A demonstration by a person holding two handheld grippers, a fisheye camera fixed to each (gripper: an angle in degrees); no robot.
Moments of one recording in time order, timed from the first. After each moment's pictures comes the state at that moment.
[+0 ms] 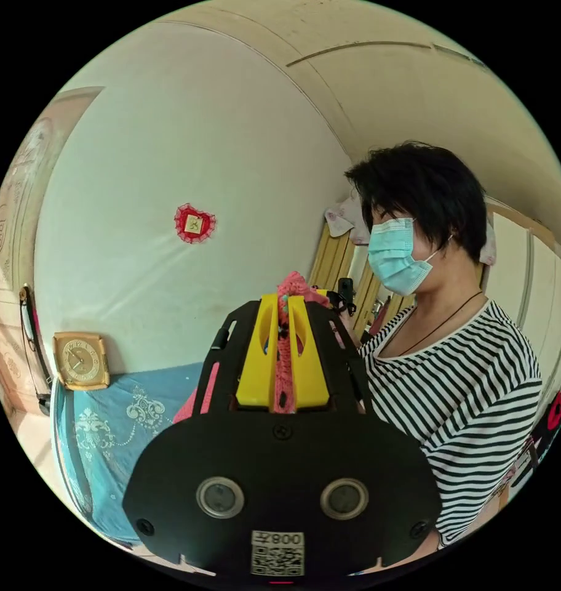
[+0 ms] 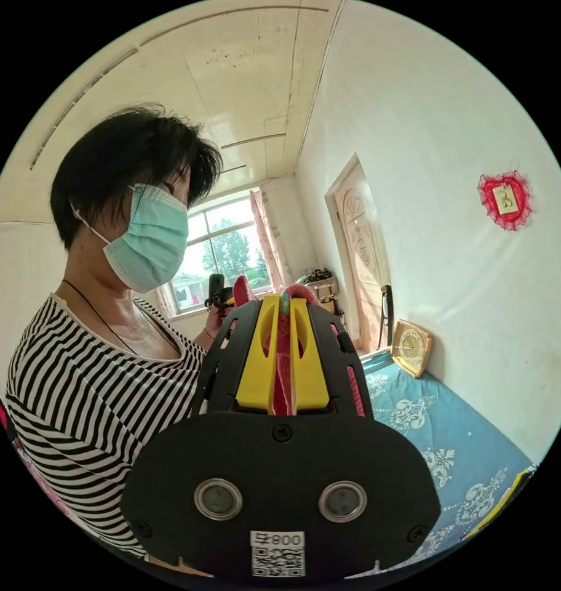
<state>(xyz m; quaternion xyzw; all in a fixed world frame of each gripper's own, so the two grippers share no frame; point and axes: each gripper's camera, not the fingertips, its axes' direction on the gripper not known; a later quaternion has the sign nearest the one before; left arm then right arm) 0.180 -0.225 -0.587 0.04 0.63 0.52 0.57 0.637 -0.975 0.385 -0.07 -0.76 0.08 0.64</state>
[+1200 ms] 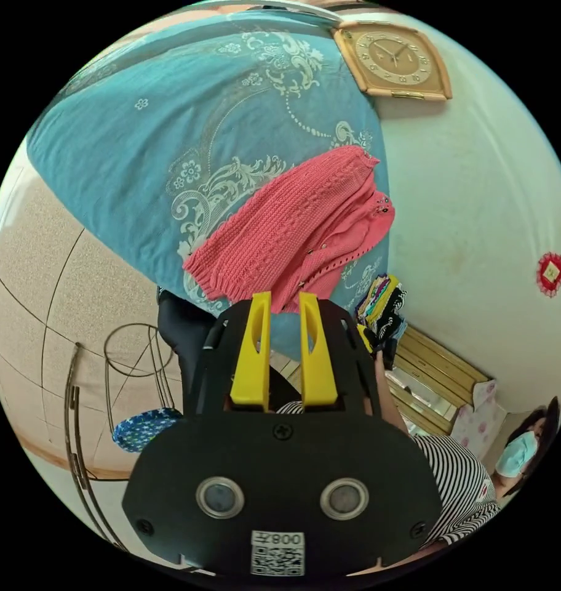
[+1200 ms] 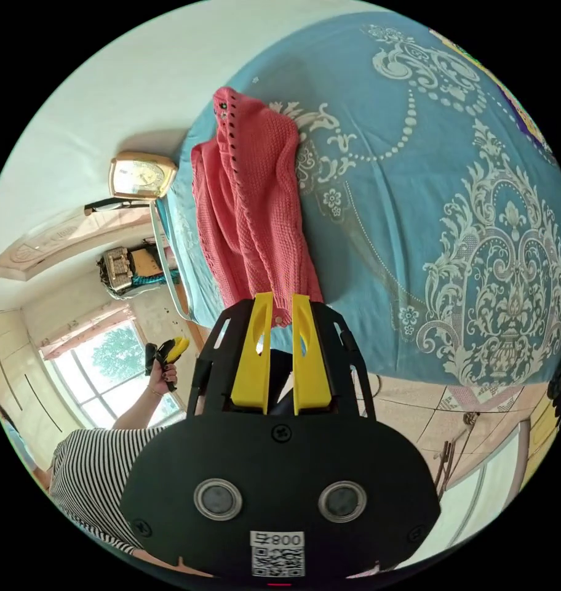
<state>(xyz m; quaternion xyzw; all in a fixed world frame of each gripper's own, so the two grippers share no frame) 0.032 -0.246 0.220 -0.51 0.20 0.12 0.83 0.581 -0.445 0.990 -0.74 -0.36 0.27 0.50</state>
